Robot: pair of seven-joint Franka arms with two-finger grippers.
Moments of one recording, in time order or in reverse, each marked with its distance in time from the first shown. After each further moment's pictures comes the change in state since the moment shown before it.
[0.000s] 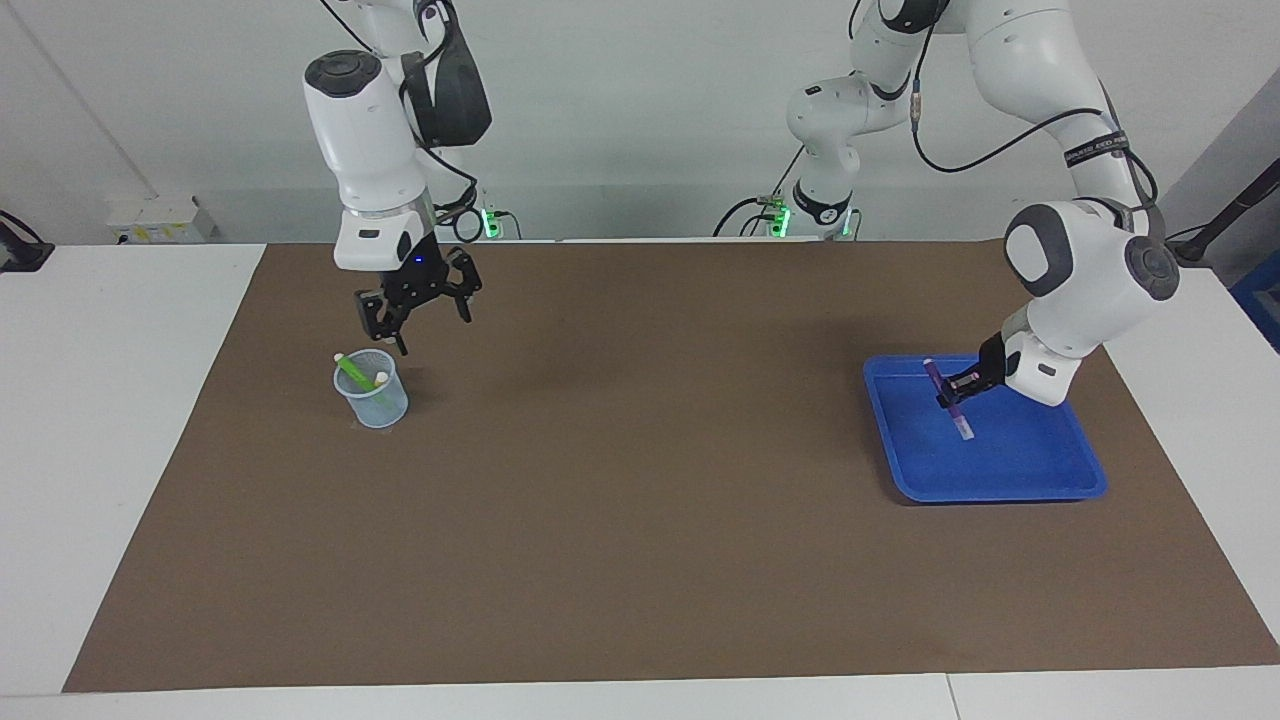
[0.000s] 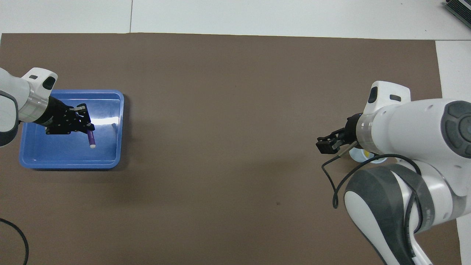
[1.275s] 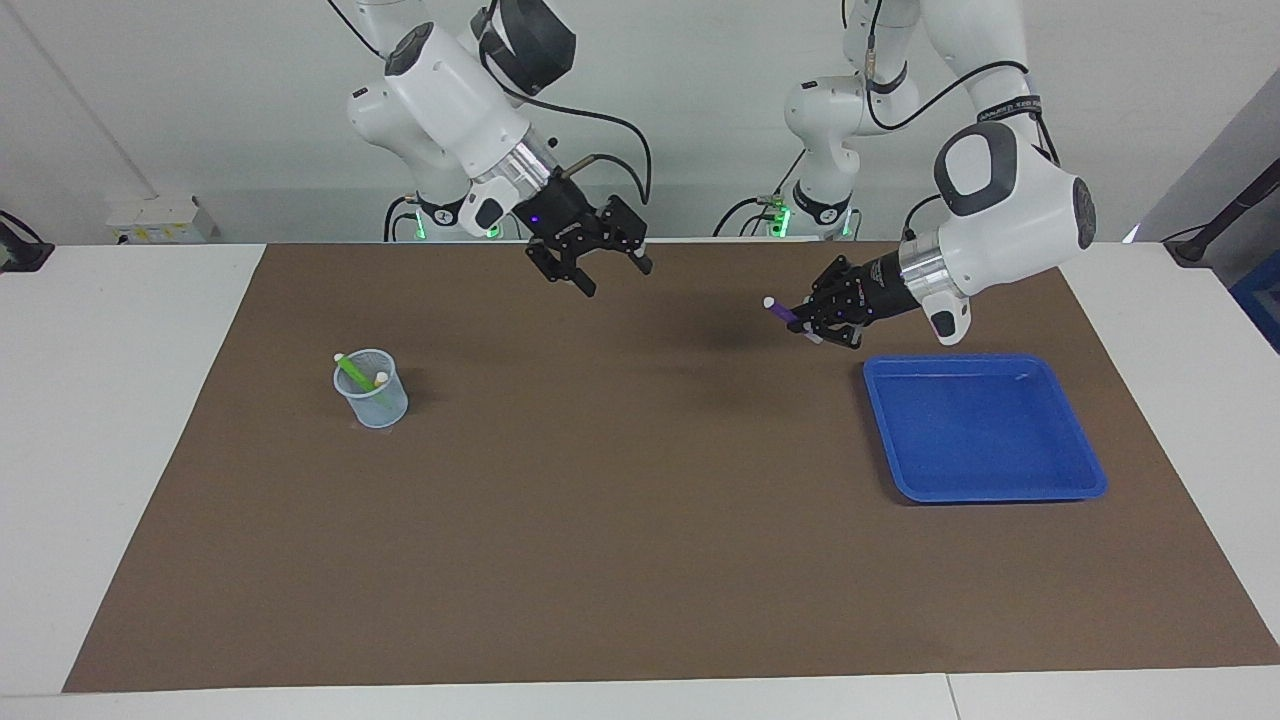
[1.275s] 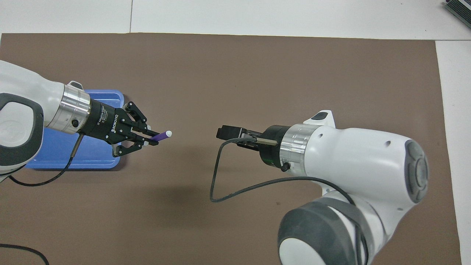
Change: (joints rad) left arm -0.186 -0.154 -0.010 -0.046 -0.489 -0.133 -1.177; right arm 0.311 0.032 0.003 0.042 0.562 0.329 0.741
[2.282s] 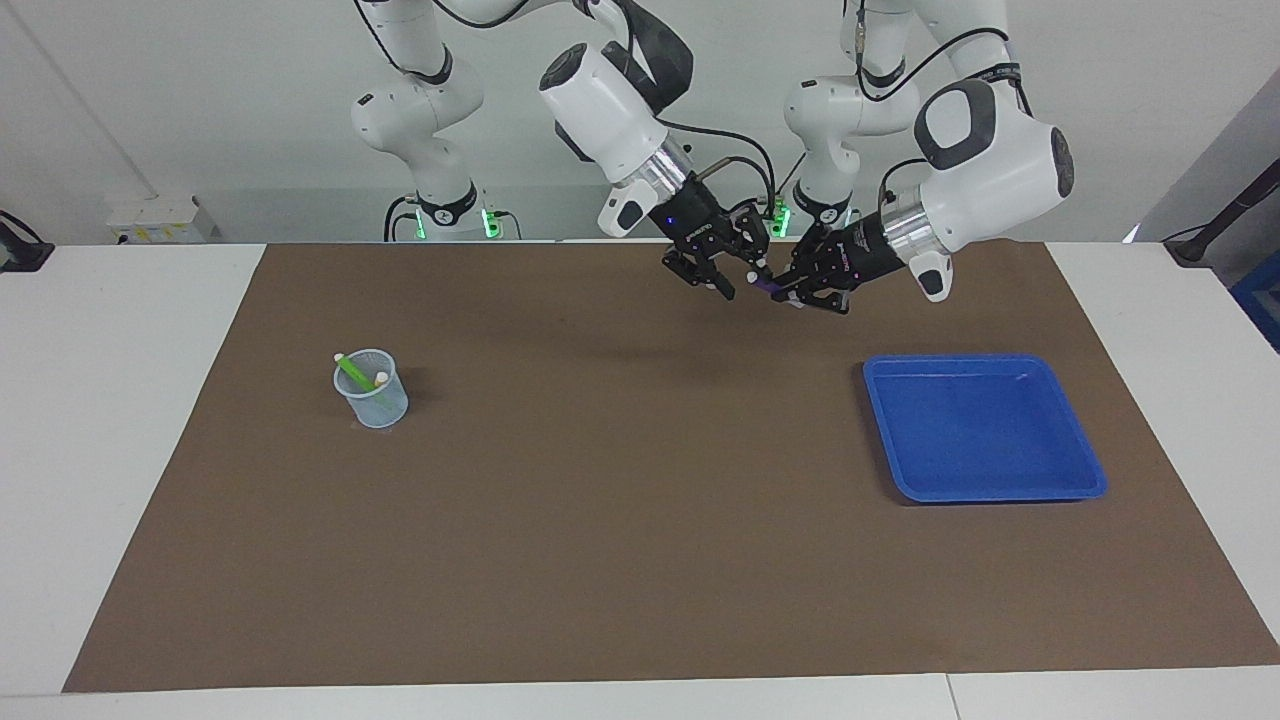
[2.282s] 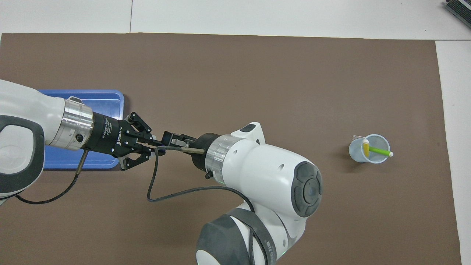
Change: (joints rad) left arm -0.039 -0.108 0.008 -0.101 -0.045 0.047 -0.125; right arm 0.182 0.202 0.001 0.121 -0.006 0.240 0.126
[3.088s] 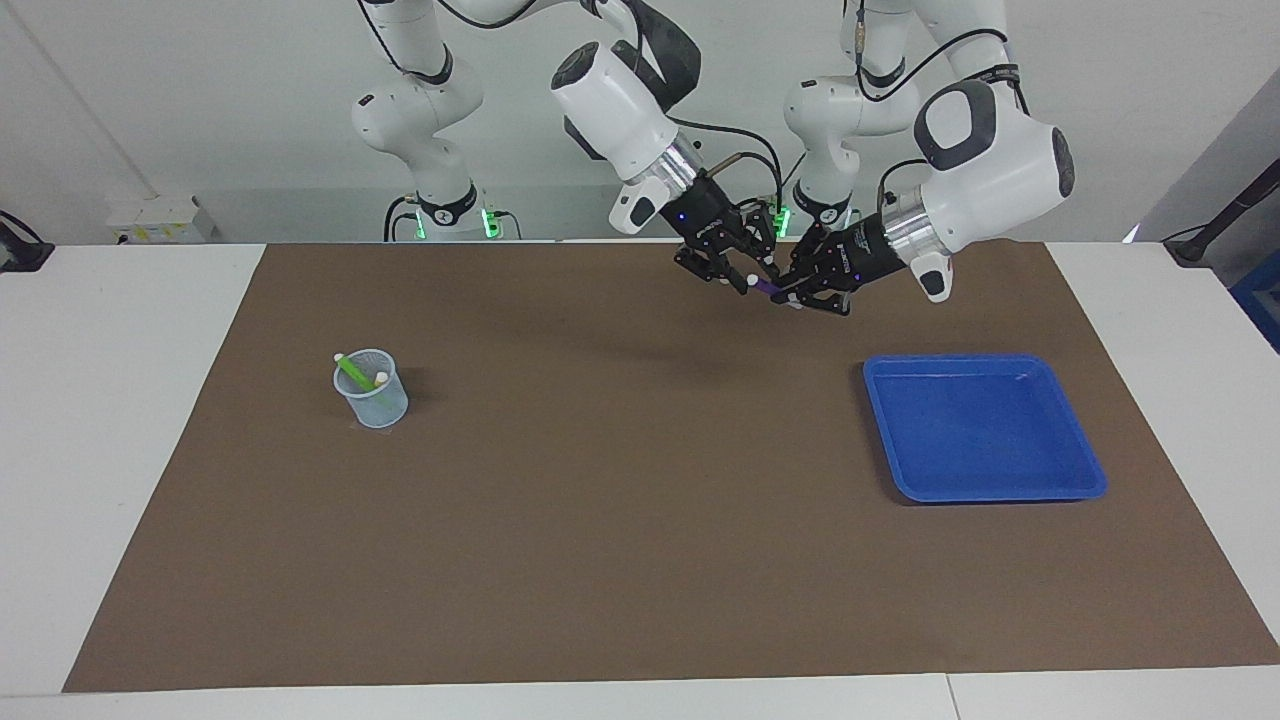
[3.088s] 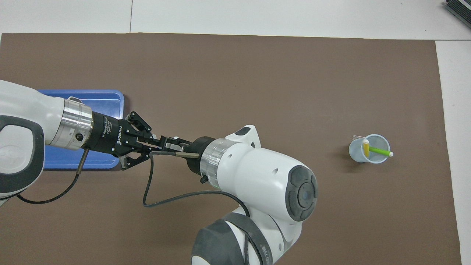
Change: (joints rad) left arm 0.000 0.000 0.000 -0.001 -0.010 0.005 -0.013; right arm 0.015 0.002 0.000 0.003 0.000 0.000 0.000
